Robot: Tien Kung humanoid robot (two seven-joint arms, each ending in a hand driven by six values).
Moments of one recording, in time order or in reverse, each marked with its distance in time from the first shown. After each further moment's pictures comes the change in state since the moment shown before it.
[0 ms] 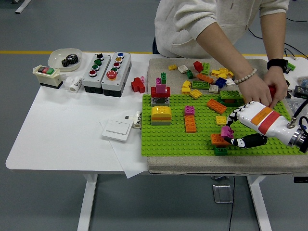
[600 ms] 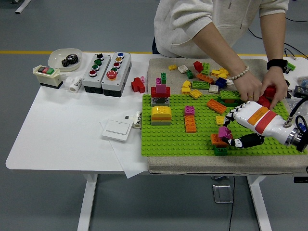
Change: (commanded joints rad) left arm -0.005 0.001 0.004 0.000 -0.006 0.001 -0.003; right arm 0.018 0.009 -0.018 -0.004 -0.008 0.006 -0.001
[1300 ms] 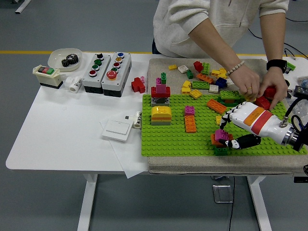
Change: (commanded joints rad) left arm -0.002 0.001 0.002 0.000 -0.004 0.000 -0.002; right arm 0.023 0.008 -0.025 0.002 -0.008 0.011 0.001
